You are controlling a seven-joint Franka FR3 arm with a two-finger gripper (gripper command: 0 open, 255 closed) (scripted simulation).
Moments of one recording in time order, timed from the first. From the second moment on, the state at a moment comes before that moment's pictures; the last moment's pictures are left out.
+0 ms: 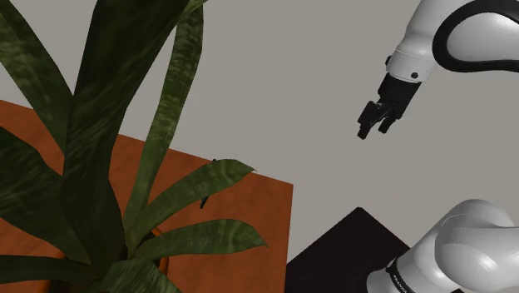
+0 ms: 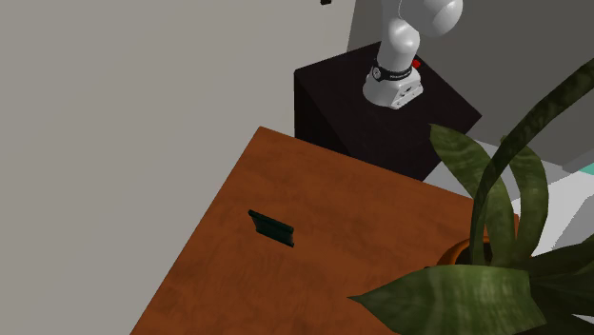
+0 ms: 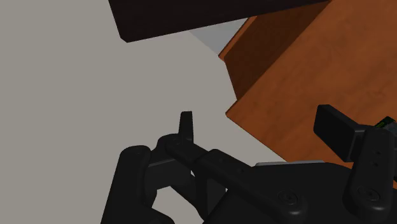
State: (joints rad) arm 0.01 -0.81 0.01 -2.41 -0.06 1.58 0.17
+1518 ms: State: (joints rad) arm -0.09 -0.47 0.68 -2.39 0.02 2.09 1.07
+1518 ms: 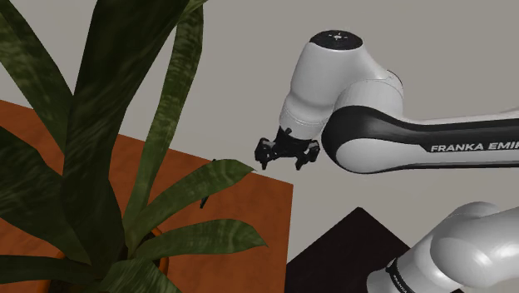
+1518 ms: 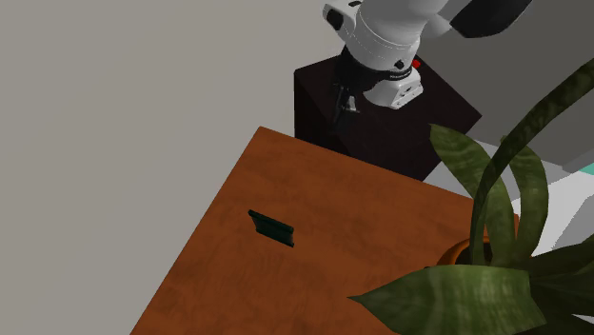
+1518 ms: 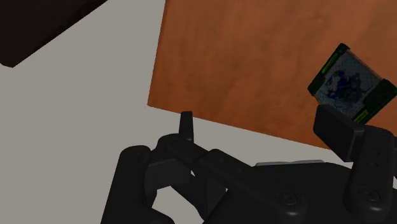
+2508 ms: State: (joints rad) arm -0.05 0.43 0.93 -1.80 -0.84 1.89 2.00
